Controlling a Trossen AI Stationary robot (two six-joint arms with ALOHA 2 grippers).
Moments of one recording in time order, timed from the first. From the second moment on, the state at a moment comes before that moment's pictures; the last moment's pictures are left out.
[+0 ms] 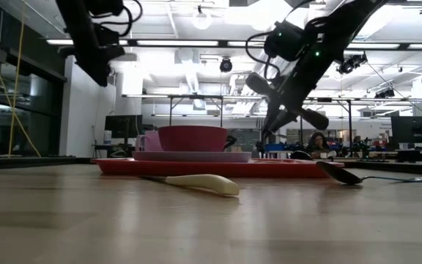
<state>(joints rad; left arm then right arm) 0.70 1.04 1.03 -0.90 -0.44 -0.19 -0.34 1.52 0.84 -0.15 0.21 1.13</state>
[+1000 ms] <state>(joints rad) 0.87 0.87 0.96 -0.76 0.04 0.00 -0.36 1.63 0.84 -0.15 0.25 1.17</state>
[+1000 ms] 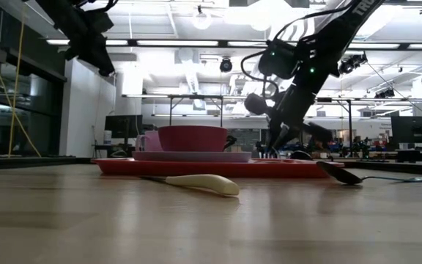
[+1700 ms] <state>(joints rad) 0.87 0.87 0.96 -0.76 0.04 0.02 -0.38 1.65 0.84 -0.15 0.24 1.20</state>
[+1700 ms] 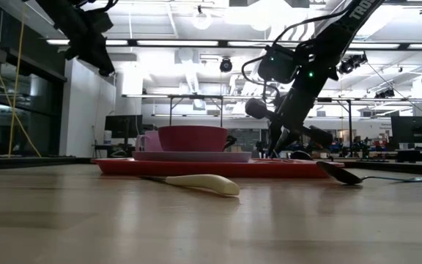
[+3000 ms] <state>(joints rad) 0.87 0.87 0.96 -0.77 0.01 0.06 -0.42 1.71 0.84 -0.12 0.14 1.18</state>
